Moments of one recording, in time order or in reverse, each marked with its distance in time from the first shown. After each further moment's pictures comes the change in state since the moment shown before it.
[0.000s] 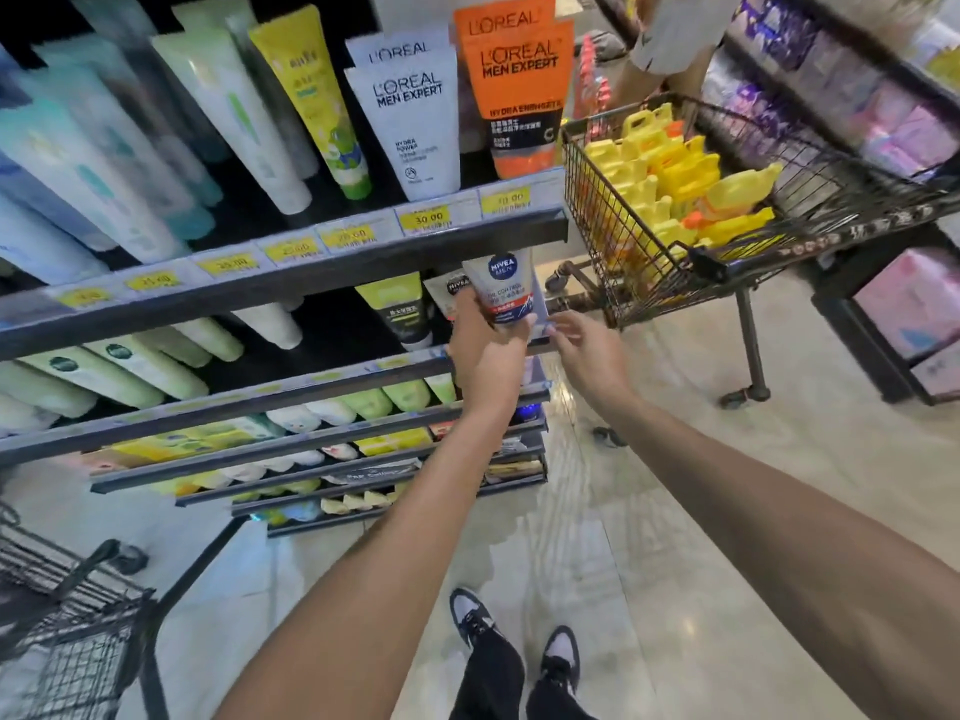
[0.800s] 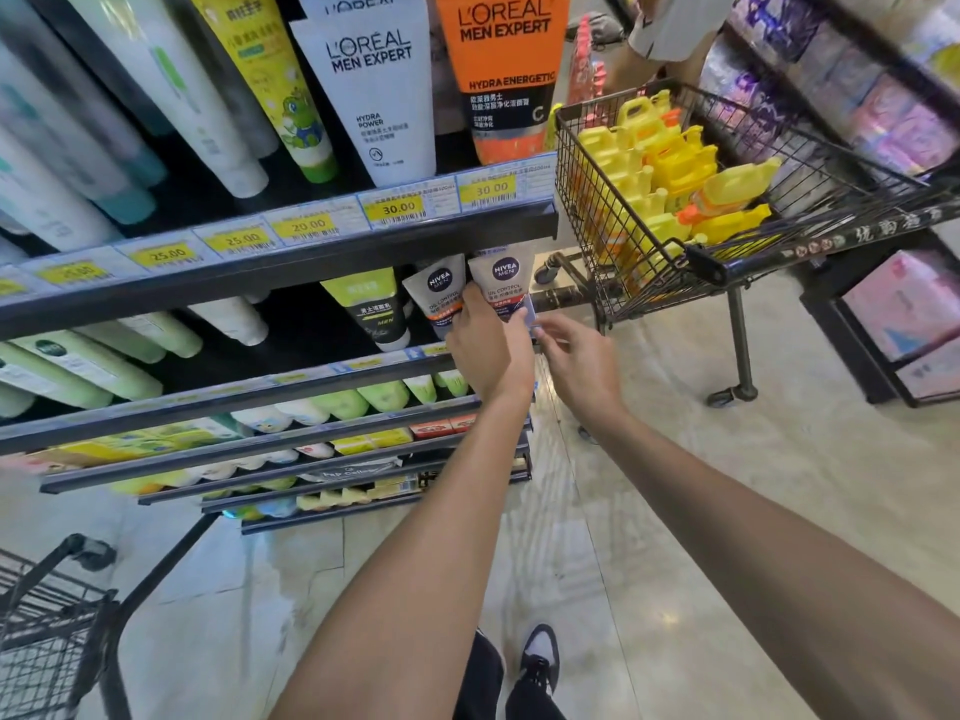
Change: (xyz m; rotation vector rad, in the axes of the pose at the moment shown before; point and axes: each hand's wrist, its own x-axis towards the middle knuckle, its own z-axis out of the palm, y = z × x) left_hand 0.024 -0.019 0.056 0.430 0.184 0.007; right_hand 0.005 0.016 0.006 0.035 0.048 -0.089
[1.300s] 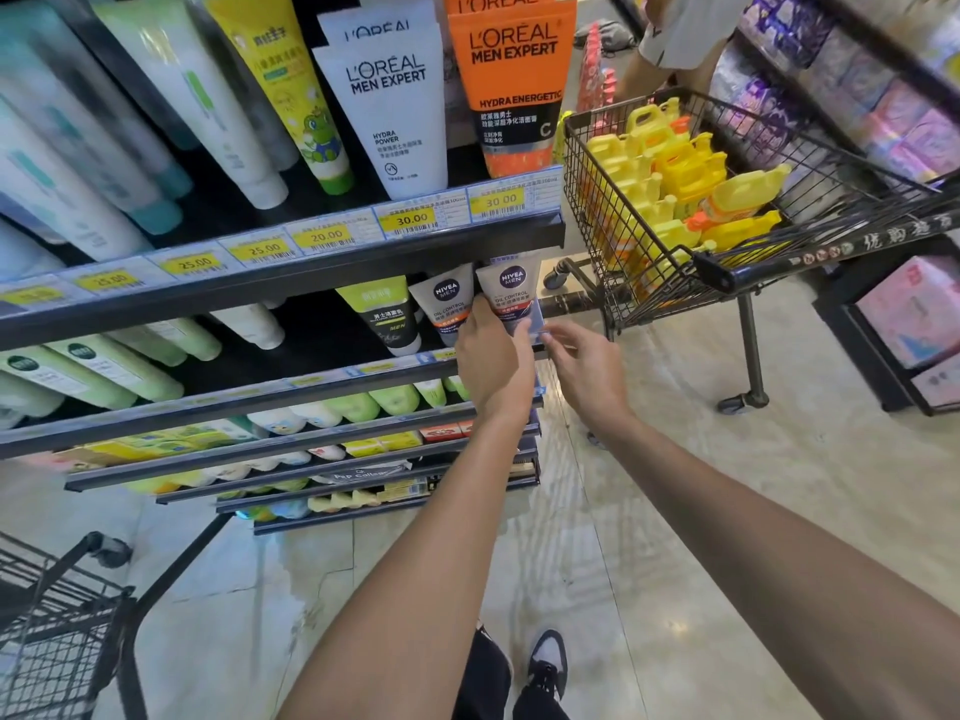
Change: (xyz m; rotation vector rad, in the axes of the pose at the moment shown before) left_hand -0.001 -0.010 -0.011 0.020 -0.095 0.075; right_hand -0.005 -0.011 -0.005 0.003 -0.017 0.033
